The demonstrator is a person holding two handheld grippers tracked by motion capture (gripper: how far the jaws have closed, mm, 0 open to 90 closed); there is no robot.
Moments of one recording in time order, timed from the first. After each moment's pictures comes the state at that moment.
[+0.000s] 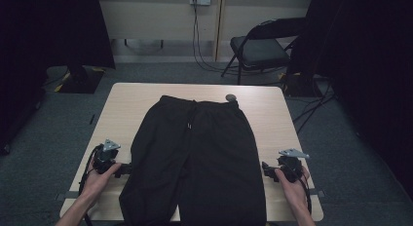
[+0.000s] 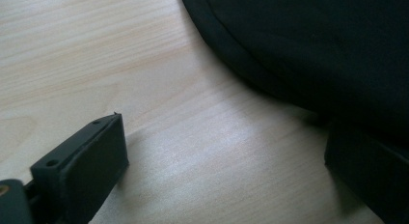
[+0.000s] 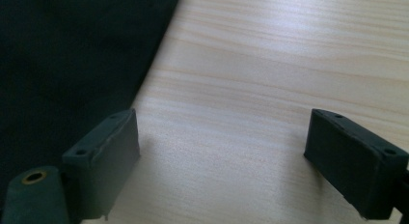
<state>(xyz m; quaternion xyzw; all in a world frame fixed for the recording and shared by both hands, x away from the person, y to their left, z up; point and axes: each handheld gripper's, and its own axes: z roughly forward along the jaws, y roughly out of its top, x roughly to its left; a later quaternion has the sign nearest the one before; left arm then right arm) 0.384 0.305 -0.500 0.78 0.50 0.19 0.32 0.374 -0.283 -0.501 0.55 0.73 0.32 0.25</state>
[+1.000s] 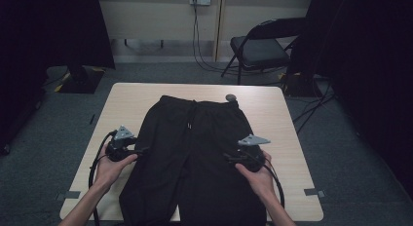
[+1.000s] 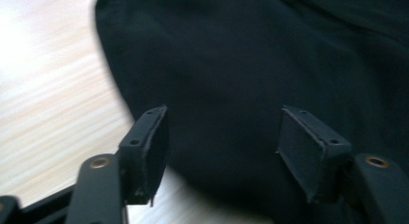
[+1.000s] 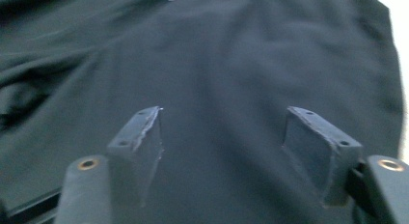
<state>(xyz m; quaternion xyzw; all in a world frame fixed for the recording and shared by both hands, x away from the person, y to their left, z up) 0.411 0.263 -0.464 0.81 0.41 0.18 0.37 0.390 -0.163 -0.456 0.42 0.80 0.39 0.18</state>
